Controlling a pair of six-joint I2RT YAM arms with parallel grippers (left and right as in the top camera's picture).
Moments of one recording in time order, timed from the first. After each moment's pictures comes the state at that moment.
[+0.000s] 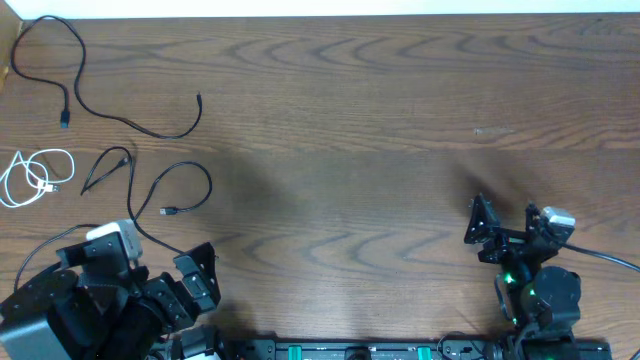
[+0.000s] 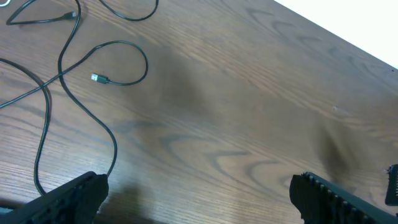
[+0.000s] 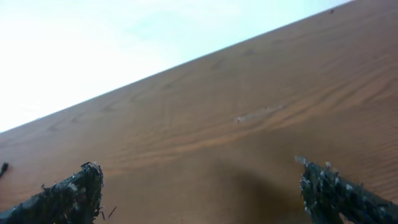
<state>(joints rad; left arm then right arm) 0.29 0.71 1.50 -1.60 0.31 -0.19 0.10 0.13 0.12 -0.19 0.07 0.40</state>
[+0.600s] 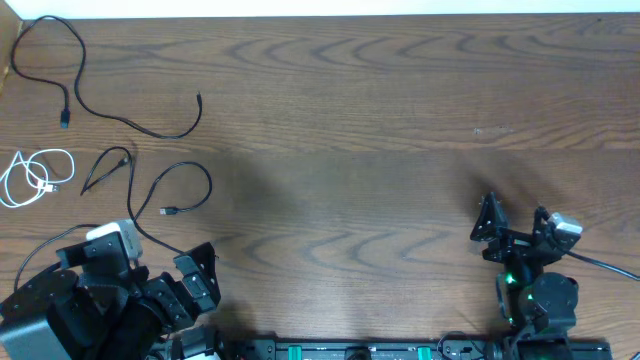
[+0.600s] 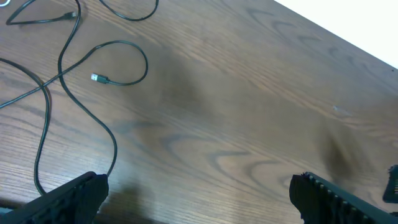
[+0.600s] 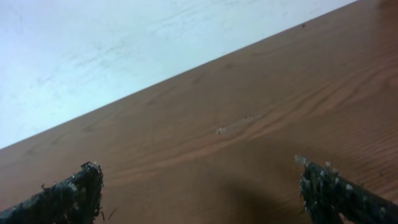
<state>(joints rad) 0.29 0.71 1.50 -1.60 0.31 -0.19 0.07 0.06 0.04 -0.12 0.13 0.41</state>
